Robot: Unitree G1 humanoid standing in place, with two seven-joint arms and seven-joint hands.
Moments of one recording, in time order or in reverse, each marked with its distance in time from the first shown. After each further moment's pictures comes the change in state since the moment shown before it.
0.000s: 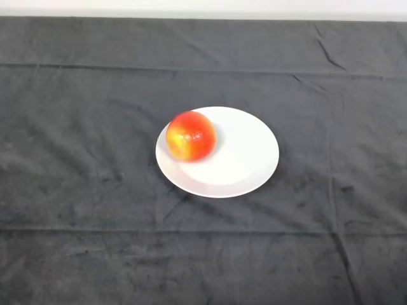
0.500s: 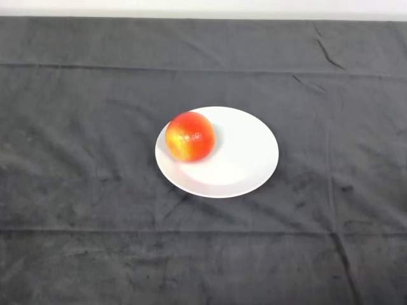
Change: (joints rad) left arm -0.021 0.000 0.029 0.062 0.002 -0.026 -0.031; right arm 0.000 0.000 0.000 0.000 0.000 0.000 0.000
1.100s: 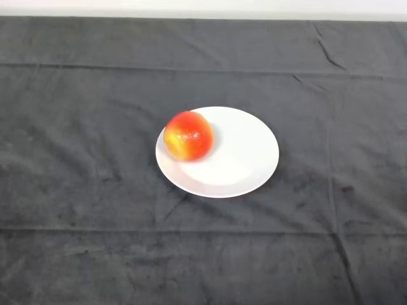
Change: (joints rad) left arm 0.000 0.000 0.003 0.000 0.005 -0.002 0.000; right arm 0.000 0.000 0.000 0.000 0.000 0.000 0.000
